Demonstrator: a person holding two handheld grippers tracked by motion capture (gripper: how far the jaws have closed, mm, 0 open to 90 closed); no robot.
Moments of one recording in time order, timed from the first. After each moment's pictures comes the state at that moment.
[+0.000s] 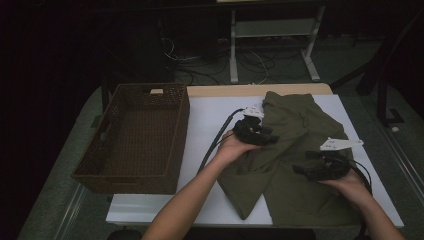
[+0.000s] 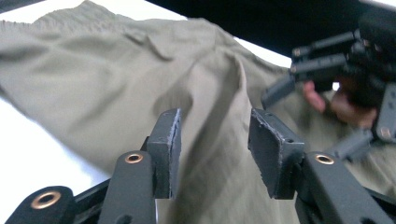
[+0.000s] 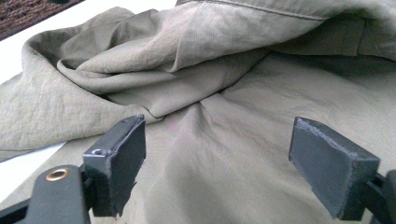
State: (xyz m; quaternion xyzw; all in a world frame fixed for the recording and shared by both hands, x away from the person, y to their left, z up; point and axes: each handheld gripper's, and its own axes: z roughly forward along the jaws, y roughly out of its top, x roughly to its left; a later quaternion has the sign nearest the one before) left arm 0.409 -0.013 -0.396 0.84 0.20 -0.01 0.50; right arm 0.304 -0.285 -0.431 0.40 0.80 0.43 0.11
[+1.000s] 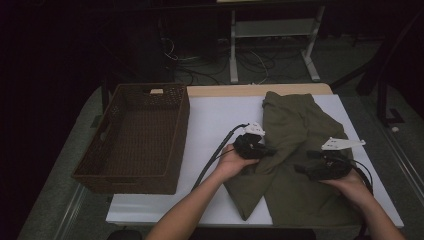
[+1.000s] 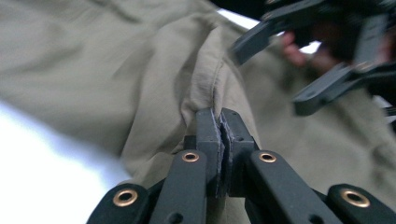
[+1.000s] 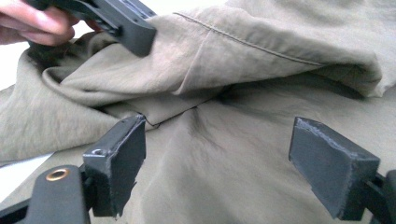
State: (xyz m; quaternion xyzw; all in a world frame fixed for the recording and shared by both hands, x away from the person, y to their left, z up) left arm 0.376 -0.021 -0.418 0.85 0.17 -0.04 0.50; right arm 0.304 -0.289 -0.431 0.41 0.79 0.43 0.11
